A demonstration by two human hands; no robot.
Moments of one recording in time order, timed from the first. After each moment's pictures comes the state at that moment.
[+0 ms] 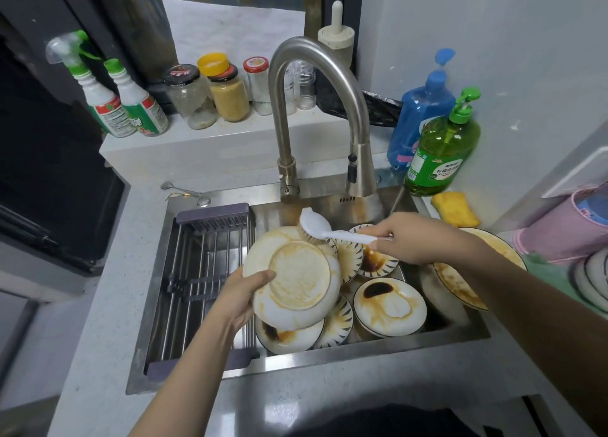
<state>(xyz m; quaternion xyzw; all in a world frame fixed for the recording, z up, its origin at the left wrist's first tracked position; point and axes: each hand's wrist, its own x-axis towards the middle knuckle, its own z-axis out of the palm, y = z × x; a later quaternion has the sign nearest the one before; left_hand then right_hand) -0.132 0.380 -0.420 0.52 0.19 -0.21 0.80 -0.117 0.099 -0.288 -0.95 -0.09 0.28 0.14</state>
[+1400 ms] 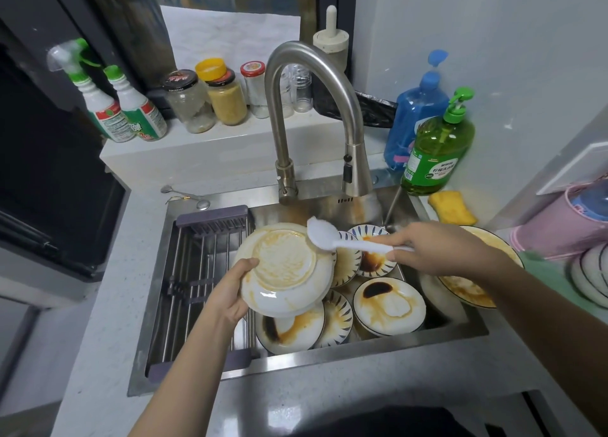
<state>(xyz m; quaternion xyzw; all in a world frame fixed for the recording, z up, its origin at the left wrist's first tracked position) -0.129 0.378 -0.397 0.43 0.25 -0.23 0.84 -0.140 0.071 -0.297 -0.97 -0.11 0.21 0.09</state>
